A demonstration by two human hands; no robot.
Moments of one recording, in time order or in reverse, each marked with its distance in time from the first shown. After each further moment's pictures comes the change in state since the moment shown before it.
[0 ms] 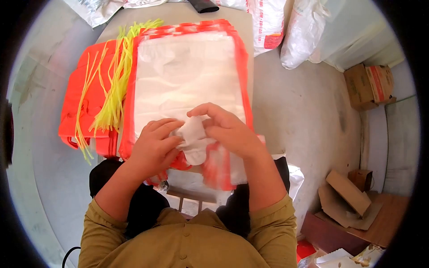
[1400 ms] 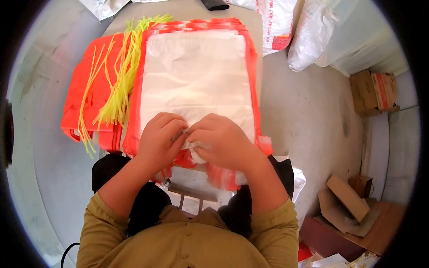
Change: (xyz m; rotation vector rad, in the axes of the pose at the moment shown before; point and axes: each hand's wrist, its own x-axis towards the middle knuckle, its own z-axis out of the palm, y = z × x) left_hand 0.005 -0.001 0.013 -0.126 0.191 -0.189; right_hand 0.006 0.009 0.021 -0.943 -0.056 -0.642
